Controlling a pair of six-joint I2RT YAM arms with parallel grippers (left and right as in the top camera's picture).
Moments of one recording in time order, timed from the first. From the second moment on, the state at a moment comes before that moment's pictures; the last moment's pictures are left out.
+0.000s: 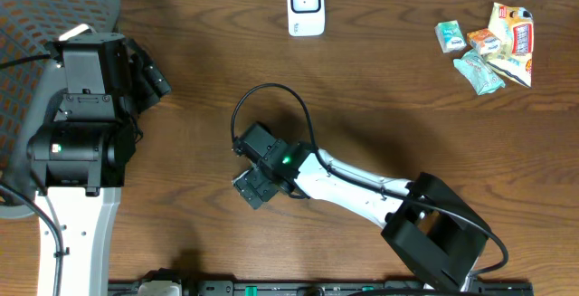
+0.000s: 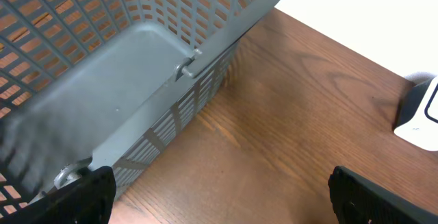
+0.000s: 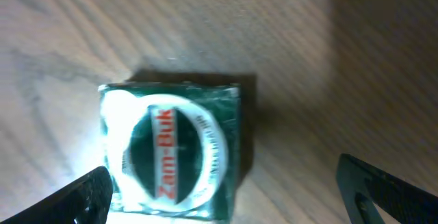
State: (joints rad) left arm -0.03 1.22 1.46 -1.02 -0.35 -0.49; right arm 0.95 1.92 1.24 -0.52 -0.07 0.22
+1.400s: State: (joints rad) left arm -0.03 1.22 1.46 -1.02 -0.35 -0.49; right arm 1.03 1.99 1.24 -0.48 0.06 0.31
